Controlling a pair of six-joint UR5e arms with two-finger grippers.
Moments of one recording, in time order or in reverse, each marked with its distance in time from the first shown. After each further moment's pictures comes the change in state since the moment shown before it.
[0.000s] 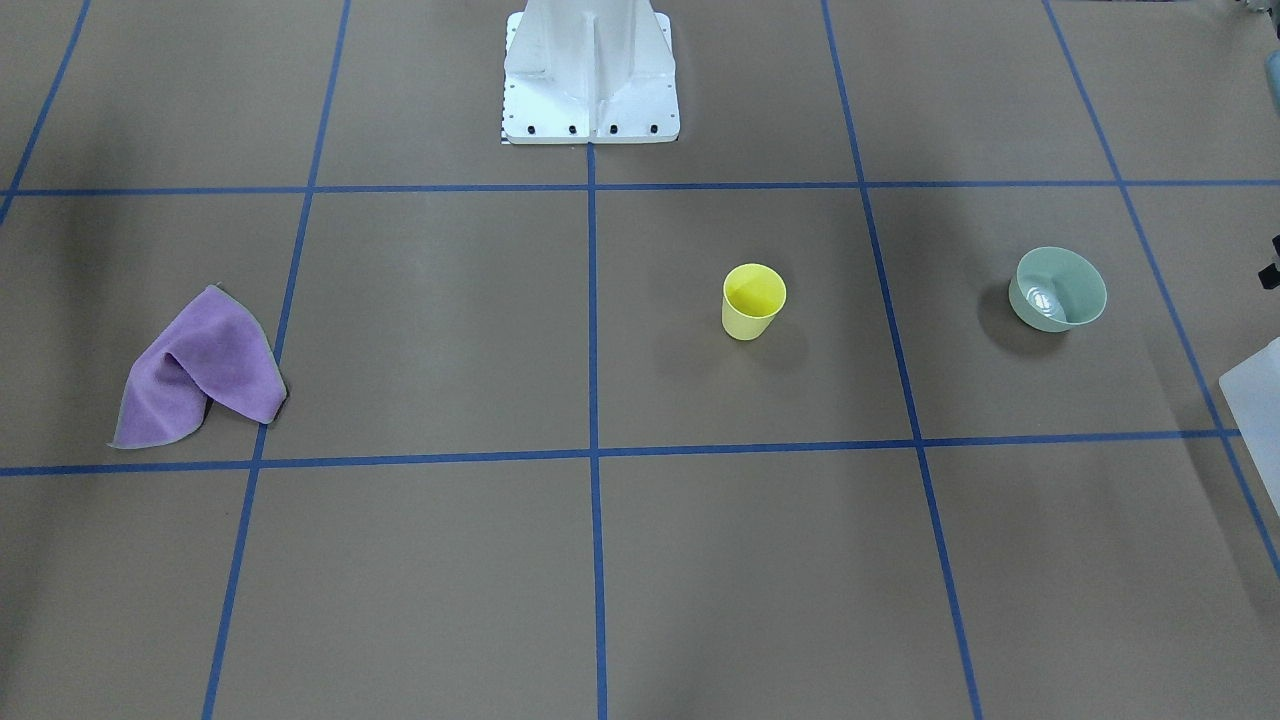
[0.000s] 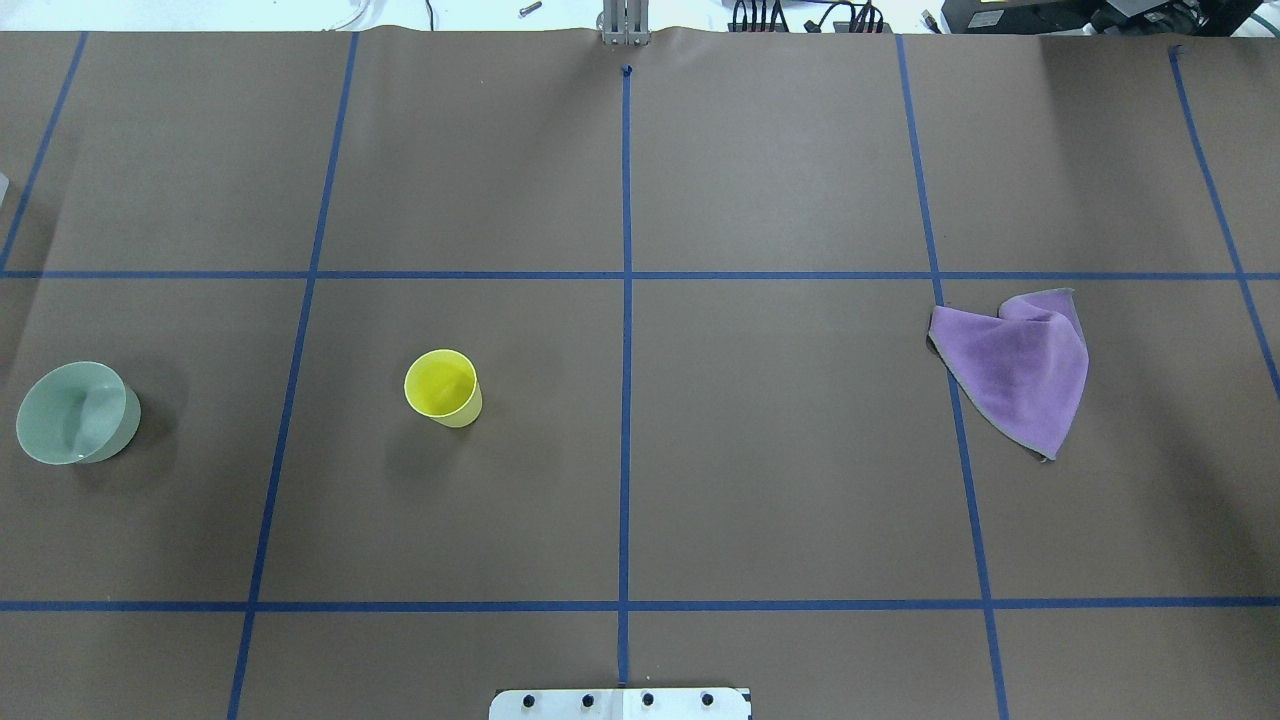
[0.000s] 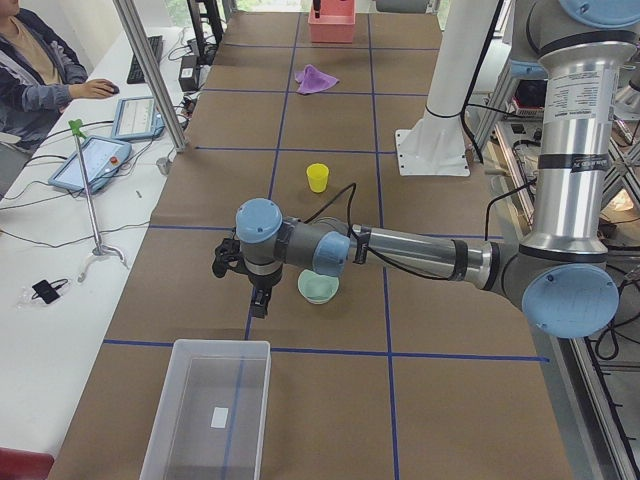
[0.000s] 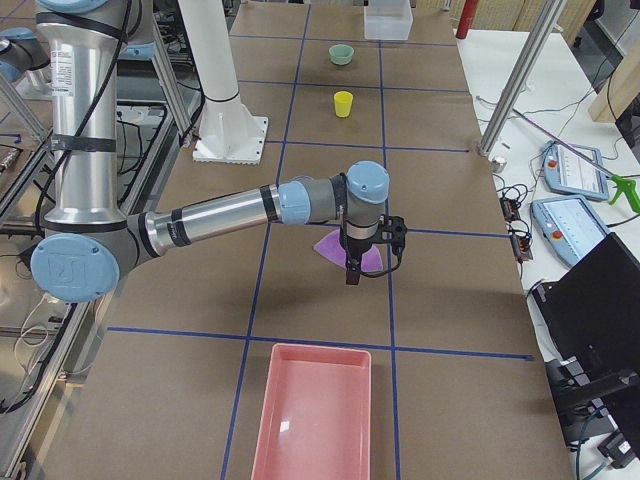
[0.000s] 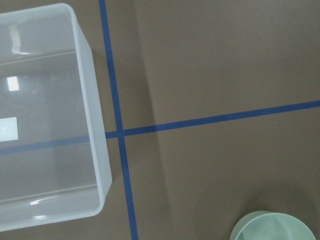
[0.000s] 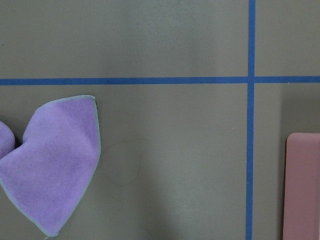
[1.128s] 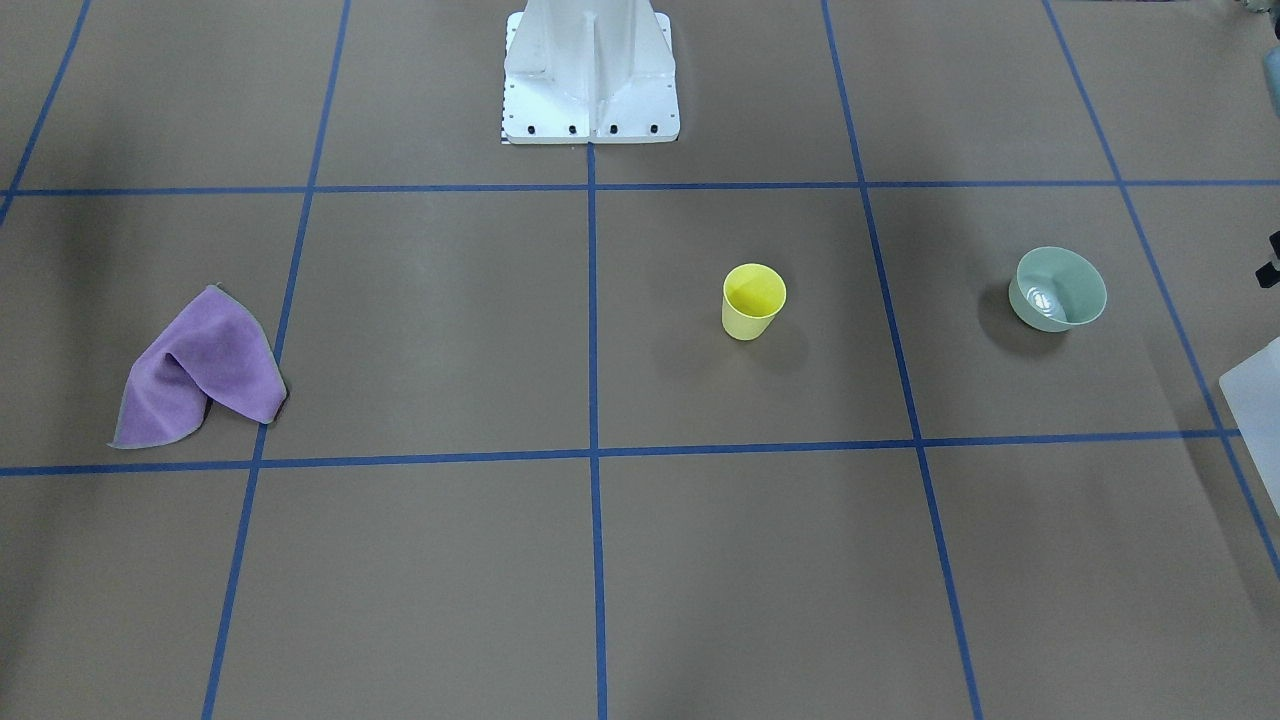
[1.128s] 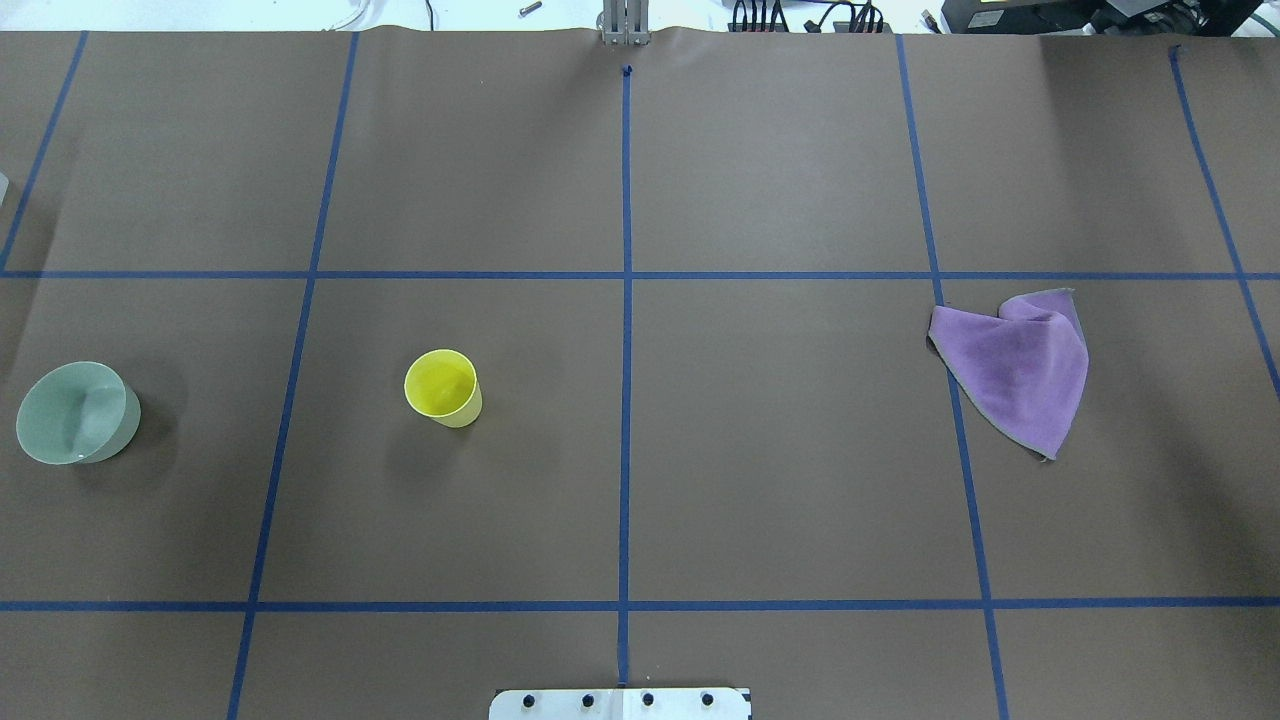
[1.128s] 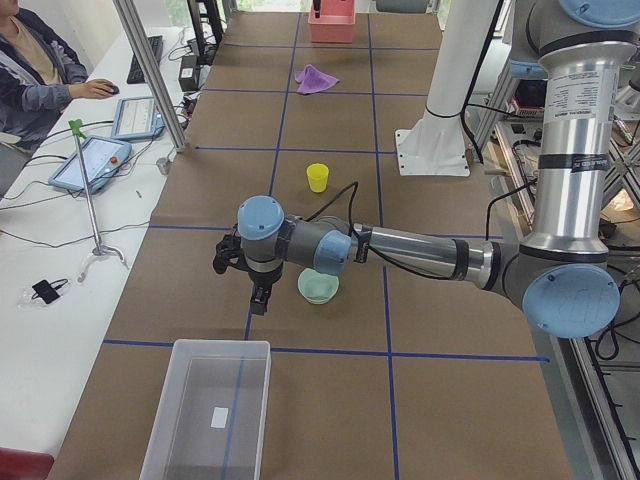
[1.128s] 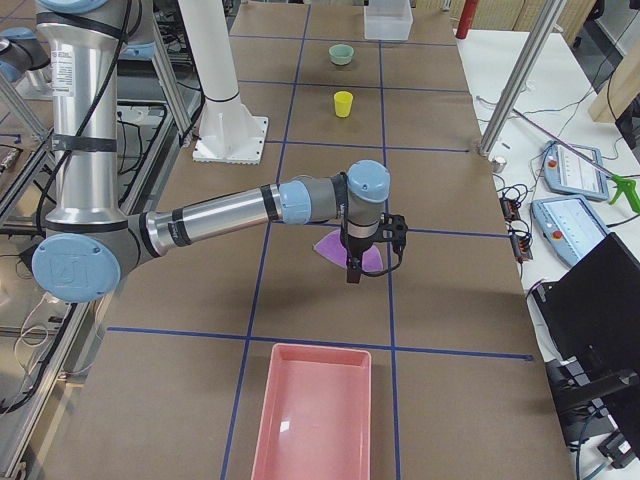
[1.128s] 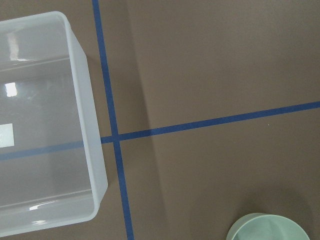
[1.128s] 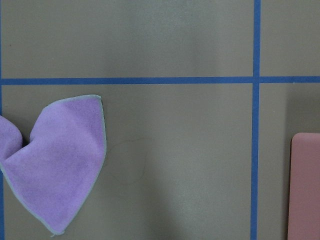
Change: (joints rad) left arm 0.003 0.005 -0.011 -0.016 -0.003 -0.001; right arm 0.000 -0.003 0.009 0.001 0.011 0.003
